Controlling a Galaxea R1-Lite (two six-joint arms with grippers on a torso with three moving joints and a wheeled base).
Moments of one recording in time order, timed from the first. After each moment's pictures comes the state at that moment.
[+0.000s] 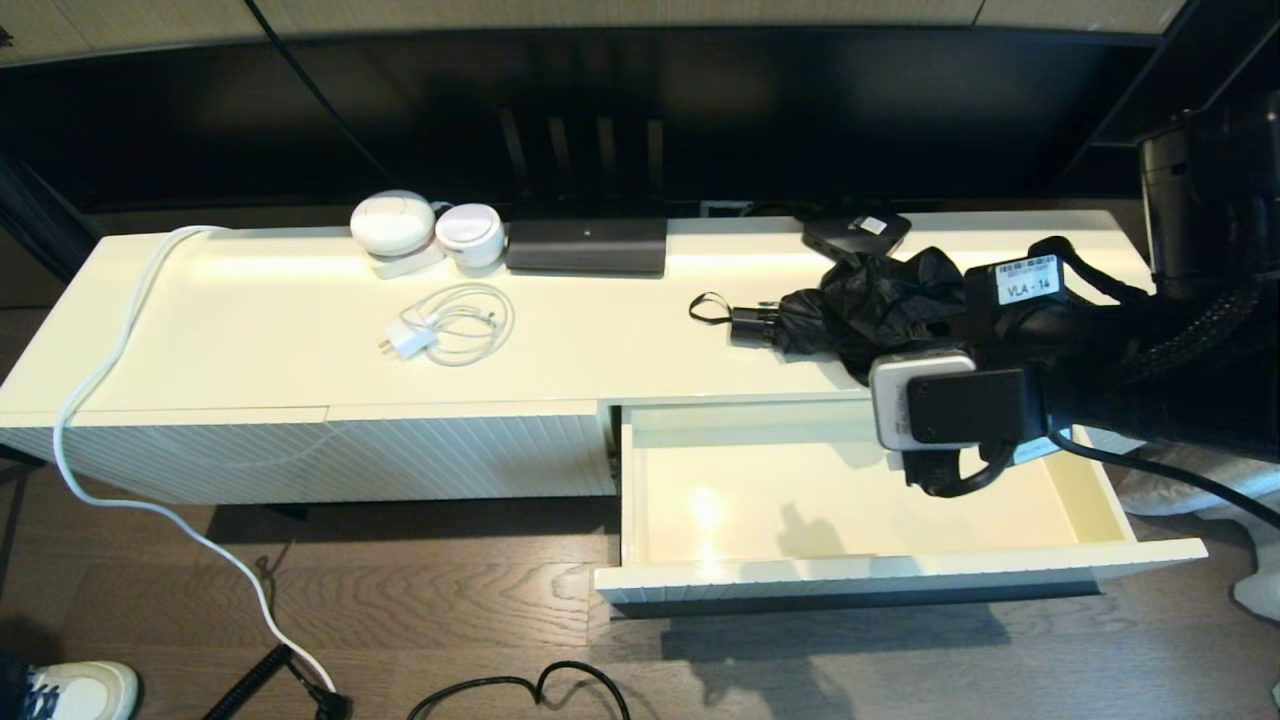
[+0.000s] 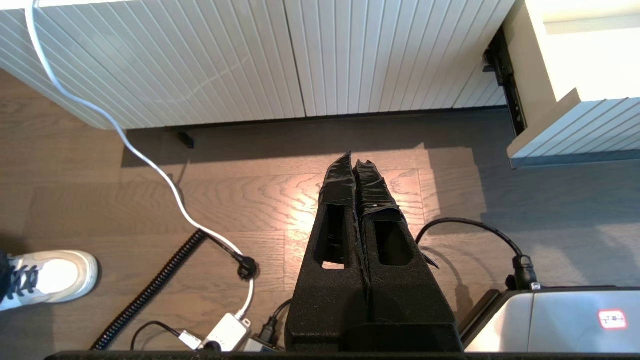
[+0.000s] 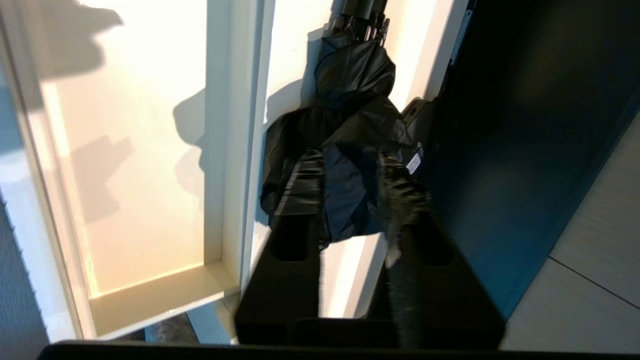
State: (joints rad) left arm 0.00 0.00 0.00 0.03 0.00 0.04; right arm 0.63 1.50 -1.21 0.12 -0.33 -1.44
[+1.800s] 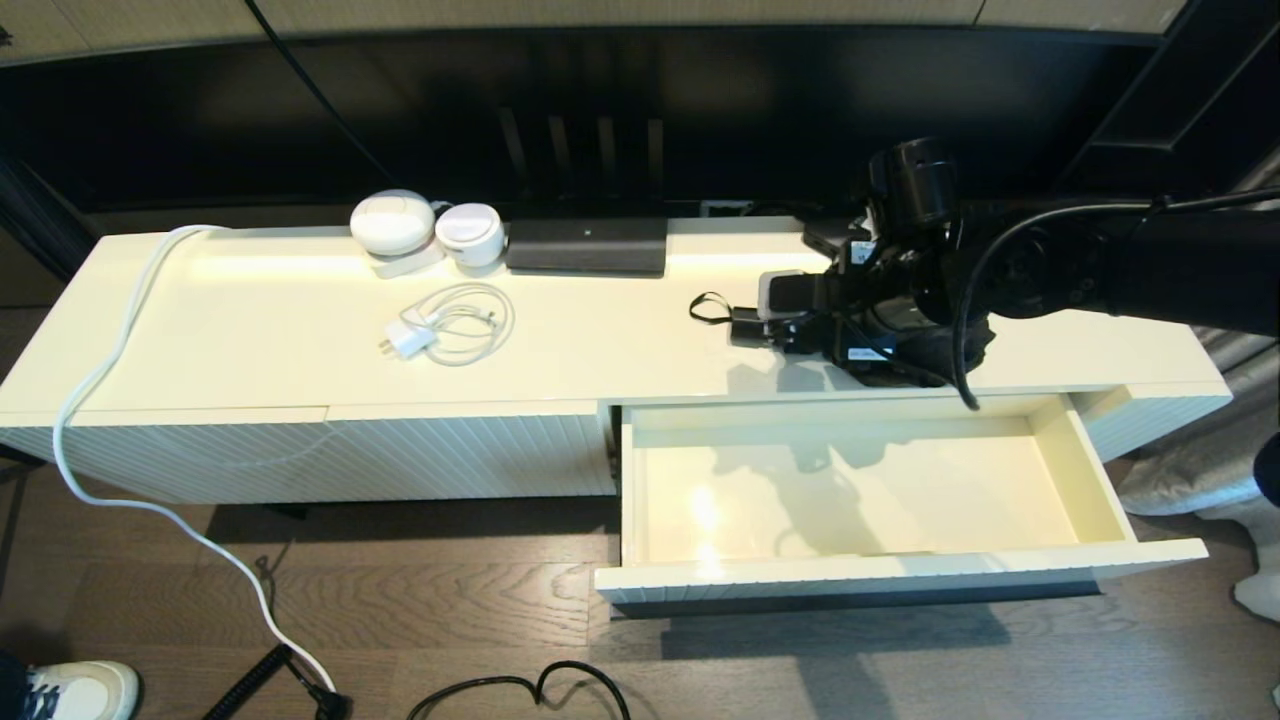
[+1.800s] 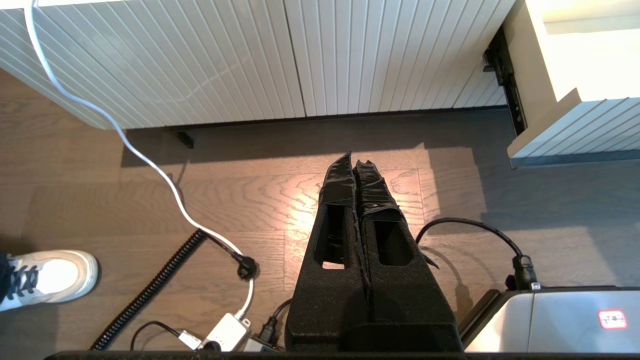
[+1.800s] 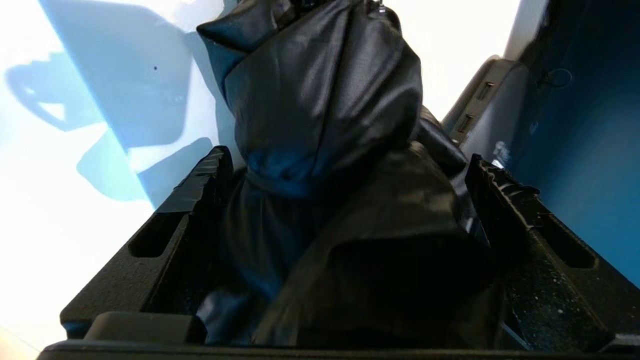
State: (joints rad) left arm 0.00 0.00 0.00 0.03 0.00 0.04; right arm 0.41 2.11 -1.92 0.30 -0.35 -1.28
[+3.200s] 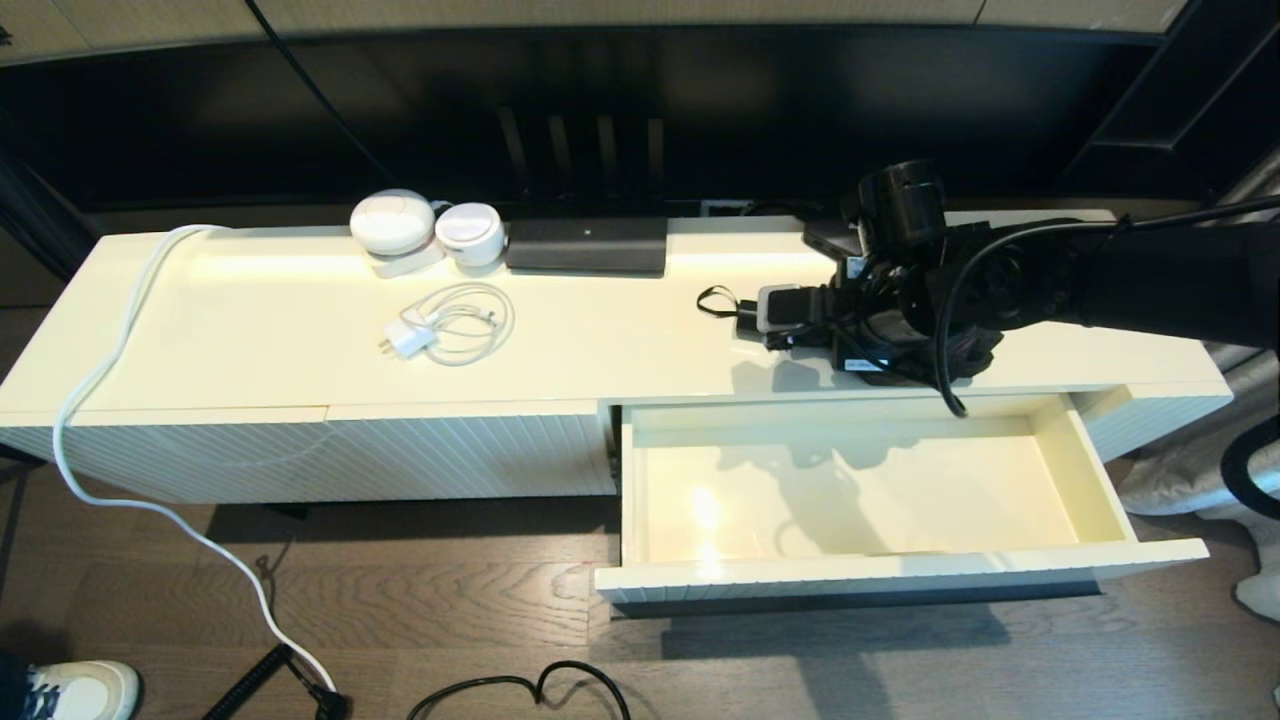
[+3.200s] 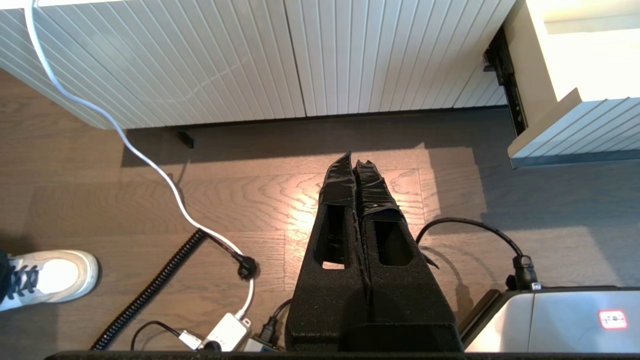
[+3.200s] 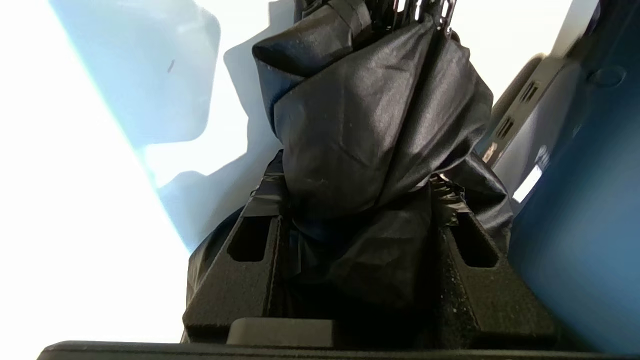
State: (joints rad) left arm 0.00 0.00 0.00 0.03 0.00 0.04; right arm 0.40 2.14 -1.92 0.30 -0.36 -1.27
